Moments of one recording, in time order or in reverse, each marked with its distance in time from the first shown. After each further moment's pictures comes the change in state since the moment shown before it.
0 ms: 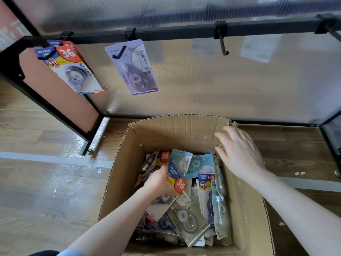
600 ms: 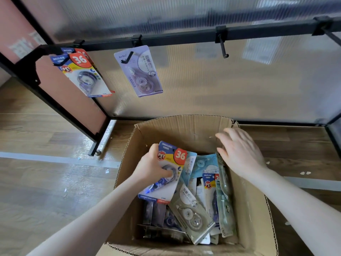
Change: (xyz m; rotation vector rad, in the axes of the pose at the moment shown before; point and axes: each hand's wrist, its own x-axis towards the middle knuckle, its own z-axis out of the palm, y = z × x) left_hand -0.054 0.005 -0.066 -0.315 0.291 0.144; right_hand -0.002 -0.010 -0.009 -0.001 -0.076 0.001
